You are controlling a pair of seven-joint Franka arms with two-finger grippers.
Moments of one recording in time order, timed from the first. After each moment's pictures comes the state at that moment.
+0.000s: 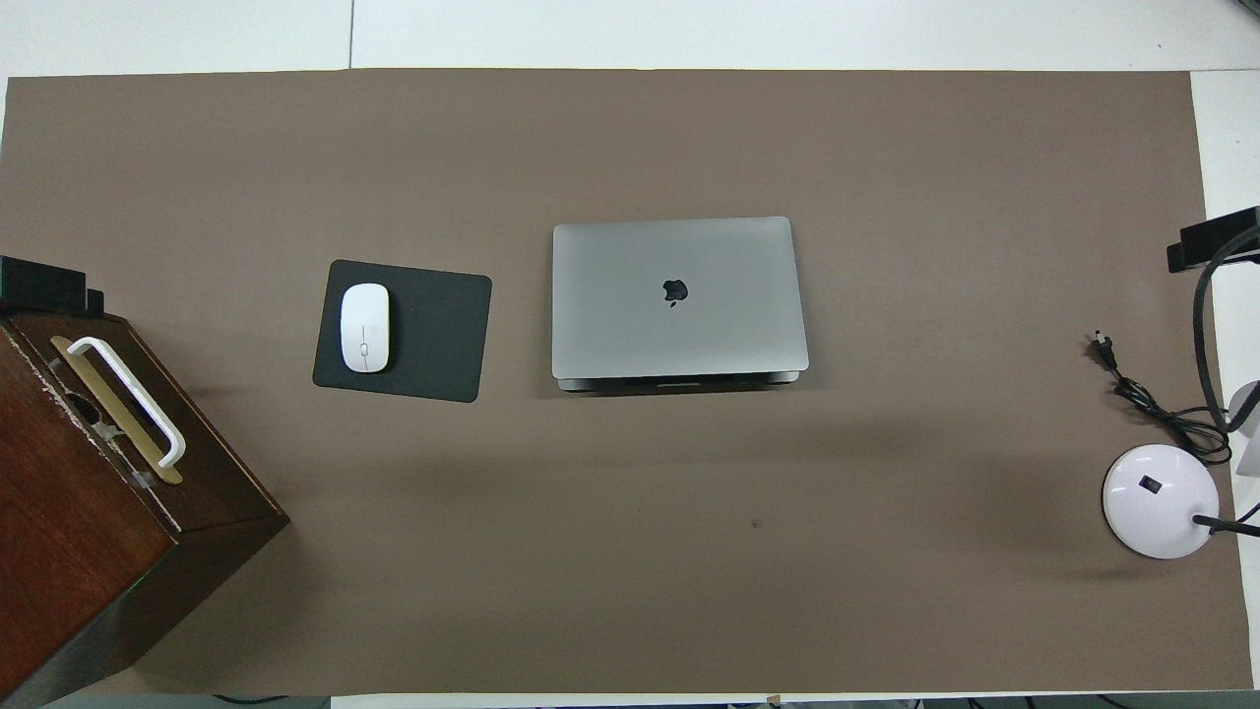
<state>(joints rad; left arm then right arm) 0.01 -0.06 -0.01 -1.59 0.02 1.57 0.02 -0.02 0.04 -0.06 -1.51 -0.02 1.60 -0.11</state>
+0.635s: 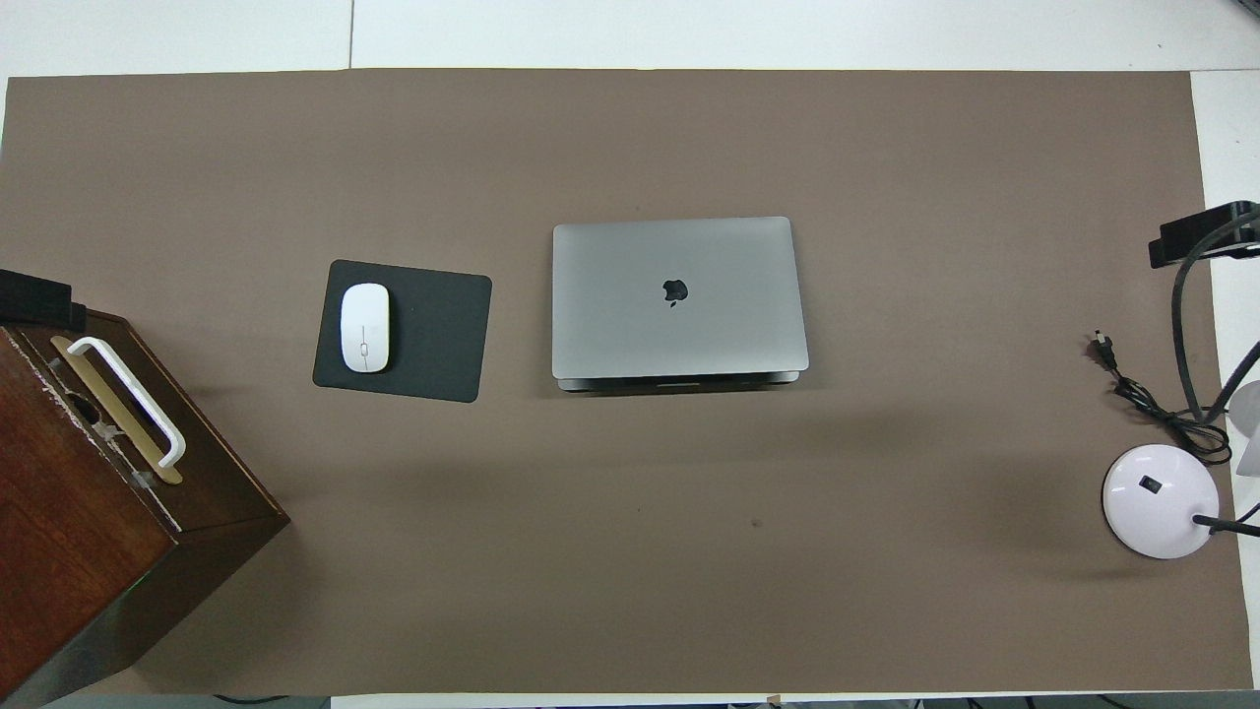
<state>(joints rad) 0.02 -0.06 -0.01 -1.59 0.03 1.55 0.02 -0.02 0.06 -0.06 -1.51 -0.02 1.61 -0.11</state>
